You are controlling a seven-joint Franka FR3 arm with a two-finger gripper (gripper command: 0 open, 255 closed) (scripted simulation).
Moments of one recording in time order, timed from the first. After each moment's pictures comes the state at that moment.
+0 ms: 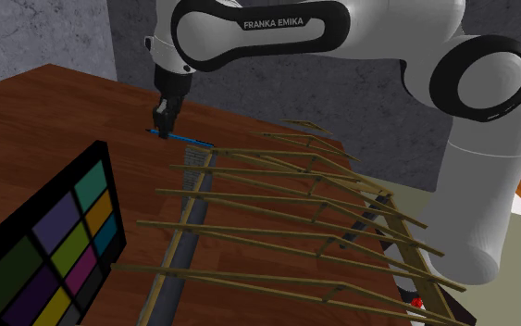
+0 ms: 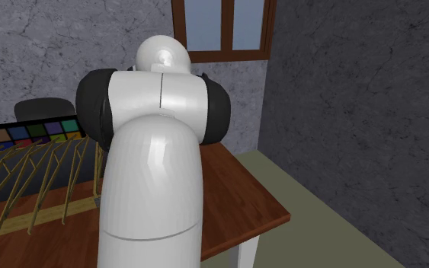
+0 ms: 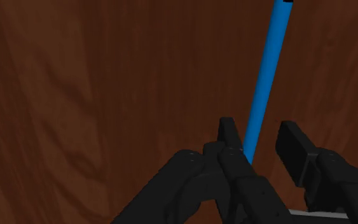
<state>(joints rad) 0.32 0.43 0.36 -1.51 -0.11 2.00 -0.18</state>
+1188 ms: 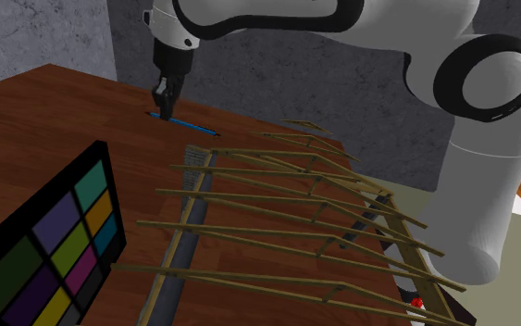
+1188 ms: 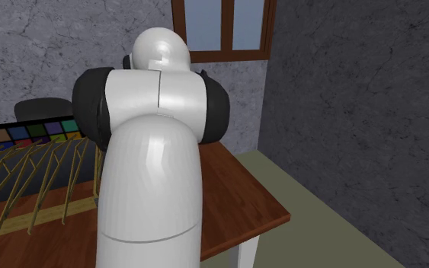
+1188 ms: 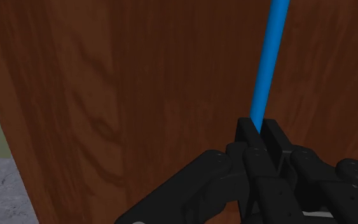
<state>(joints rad) 0.32 0.42 0.36 -1.41 -0.11 1.89 -0.18</state>
